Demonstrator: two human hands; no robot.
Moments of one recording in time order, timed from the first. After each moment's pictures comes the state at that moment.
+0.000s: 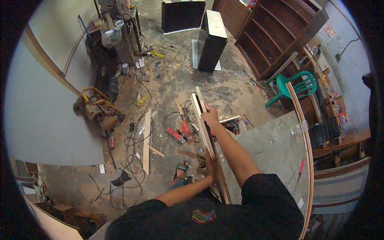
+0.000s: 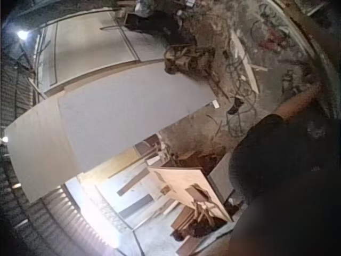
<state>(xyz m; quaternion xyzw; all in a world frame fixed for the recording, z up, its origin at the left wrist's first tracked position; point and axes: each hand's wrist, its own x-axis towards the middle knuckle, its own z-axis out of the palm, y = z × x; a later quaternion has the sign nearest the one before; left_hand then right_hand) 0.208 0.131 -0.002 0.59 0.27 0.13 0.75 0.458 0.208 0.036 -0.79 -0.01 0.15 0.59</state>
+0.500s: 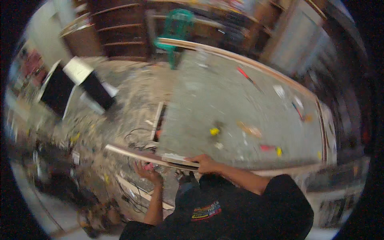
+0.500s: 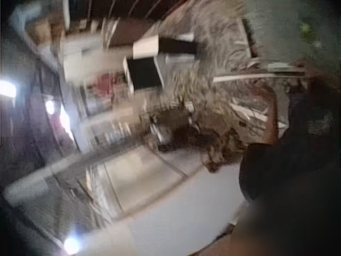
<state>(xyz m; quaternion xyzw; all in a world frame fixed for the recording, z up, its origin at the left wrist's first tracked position) 0.273 0.267 0.010 0.84 -0.09 0.23 0.47 0.140 0.015 0.098 -0.88 0.06 0.12 0.45</state>
